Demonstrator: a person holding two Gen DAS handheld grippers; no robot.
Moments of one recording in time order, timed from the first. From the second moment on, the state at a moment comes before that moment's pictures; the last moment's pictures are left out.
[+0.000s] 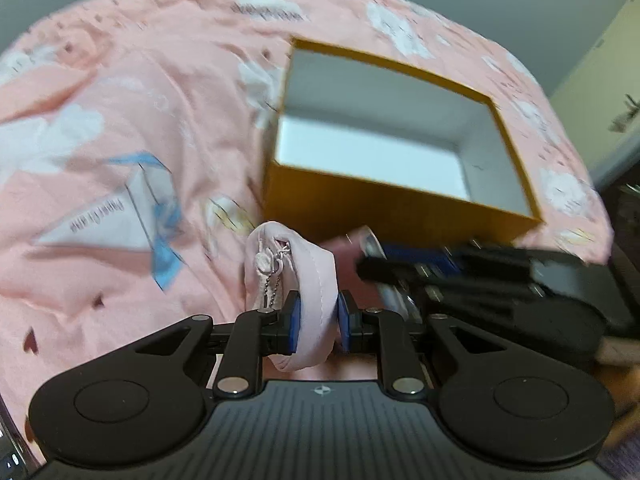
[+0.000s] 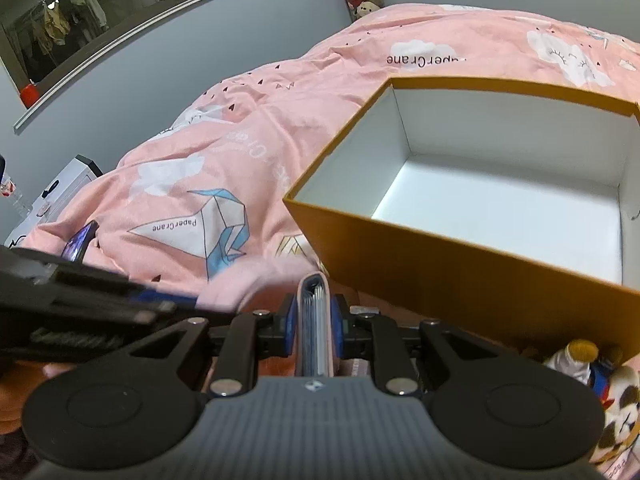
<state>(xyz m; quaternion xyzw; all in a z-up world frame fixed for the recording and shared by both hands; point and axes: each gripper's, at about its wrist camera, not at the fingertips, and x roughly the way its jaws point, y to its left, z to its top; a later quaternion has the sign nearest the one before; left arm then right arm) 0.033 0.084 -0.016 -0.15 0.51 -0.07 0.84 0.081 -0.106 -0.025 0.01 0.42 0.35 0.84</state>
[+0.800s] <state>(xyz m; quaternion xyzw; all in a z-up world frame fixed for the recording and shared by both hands) 0.050 0.096 -0.035 -0.16 0.52 -0.03 0.84 0.092 -0.104 -0.045 0.03 0.45 0.35 0.82</state>
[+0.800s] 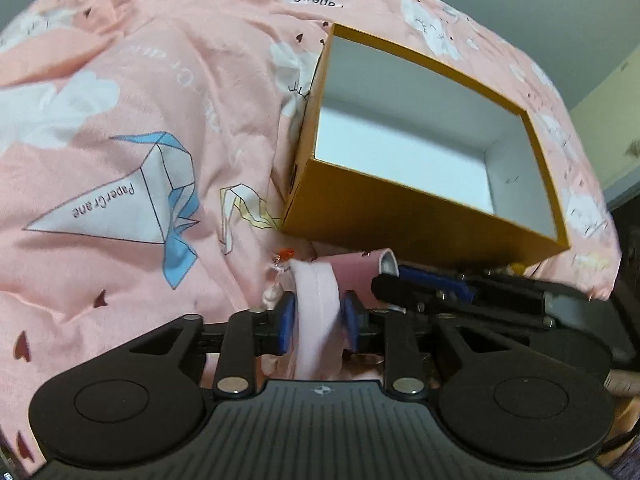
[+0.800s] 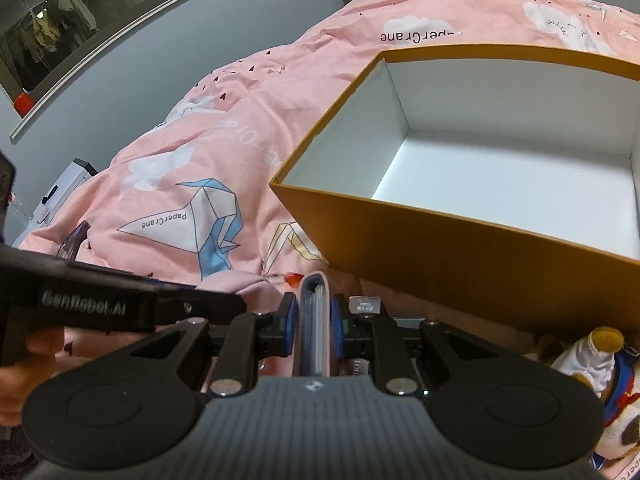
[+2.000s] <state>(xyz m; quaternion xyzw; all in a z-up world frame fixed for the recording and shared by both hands) 0.038 0.069 0.054 -0.09 0.34 -0.02 0.93 0.083 -0.132 0.055 0.07 0.36 0.37 0.86</state>
